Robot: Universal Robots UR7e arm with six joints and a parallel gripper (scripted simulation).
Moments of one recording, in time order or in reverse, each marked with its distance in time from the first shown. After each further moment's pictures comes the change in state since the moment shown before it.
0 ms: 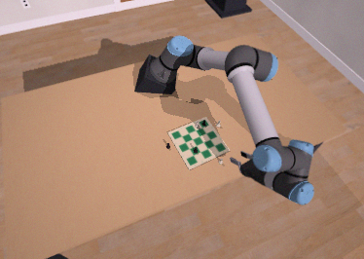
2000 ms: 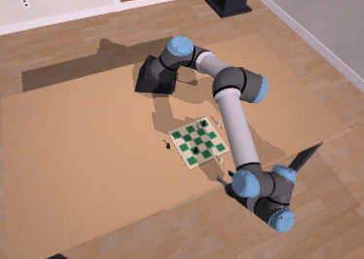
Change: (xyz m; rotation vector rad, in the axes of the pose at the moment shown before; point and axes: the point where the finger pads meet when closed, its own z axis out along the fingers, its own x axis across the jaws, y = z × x) arm -0.081 0.051 0.006 -0.009 0.036 0.079
